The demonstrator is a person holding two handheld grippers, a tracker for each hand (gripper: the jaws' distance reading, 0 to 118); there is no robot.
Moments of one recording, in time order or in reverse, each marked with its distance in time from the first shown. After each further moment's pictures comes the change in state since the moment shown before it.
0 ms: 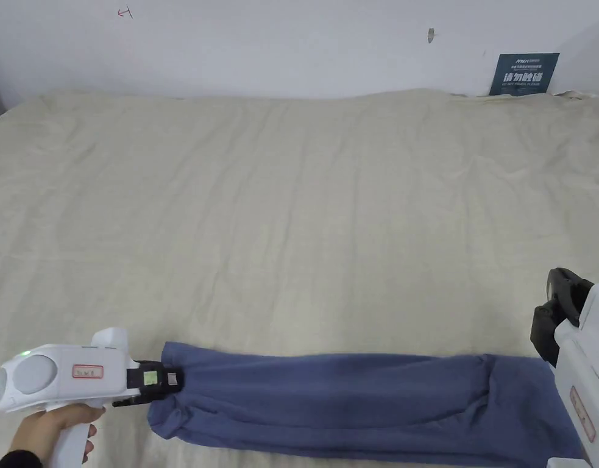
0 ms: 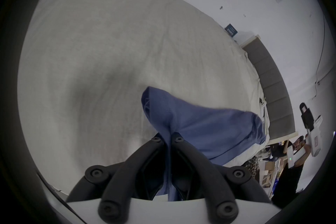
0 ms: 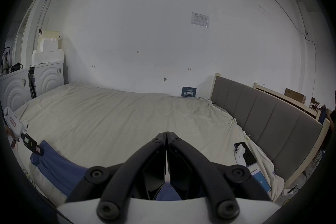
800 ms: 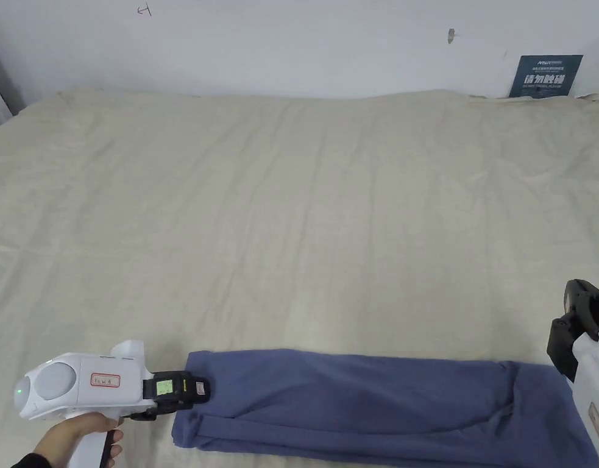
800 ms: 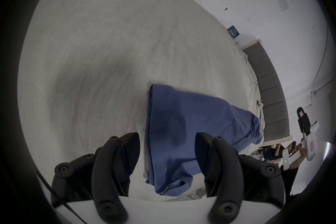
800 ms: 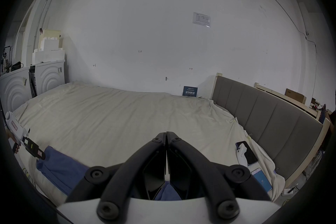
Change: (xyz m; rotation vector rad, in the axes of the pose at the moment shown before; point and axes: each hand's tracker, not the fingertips) left arm -0.010 -0.017 -0.021 -0.063 -0.032 0.056; right arm -0.016 -0.001 0.001 -0.006 0.002 0.007
